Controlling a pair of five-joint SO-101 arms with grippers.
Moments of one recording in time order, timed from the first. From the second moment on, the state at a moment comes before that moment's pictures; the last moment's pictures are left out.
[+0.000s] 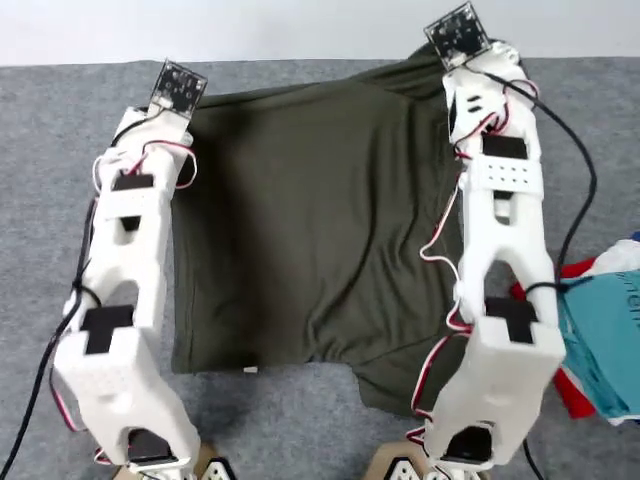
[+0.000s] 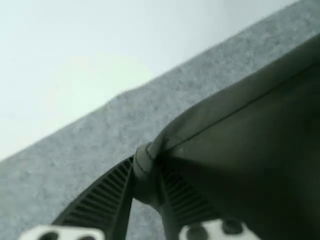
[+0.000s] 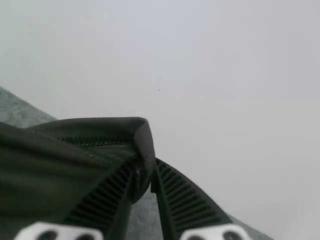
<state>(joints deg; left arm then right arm) -11.3 24.3 2.0 18.2 -24.8 4.2 25.9 -18.5 11.0 36.8</state>
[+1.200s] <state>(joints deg) -4.3 28.3 -23.3 98.8 -36.9 0.1 17.6 -27.0 84.2 36.9</state>
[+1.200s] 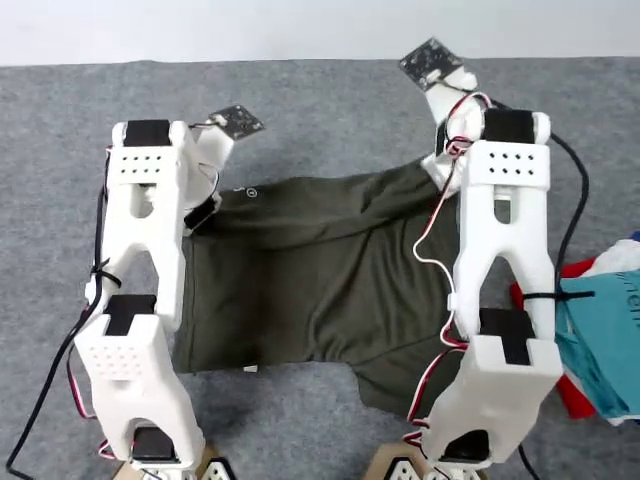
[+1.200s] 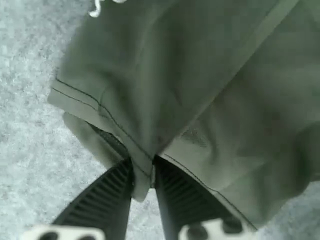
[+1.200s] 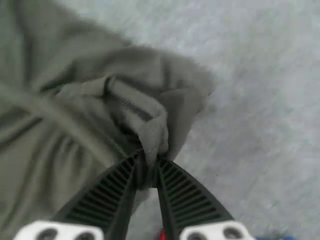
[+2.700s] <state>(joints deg) -7.1 0.1 20.6 98.8 -56.3 14.2 -22.7 17.8 100.4 60.3</state>
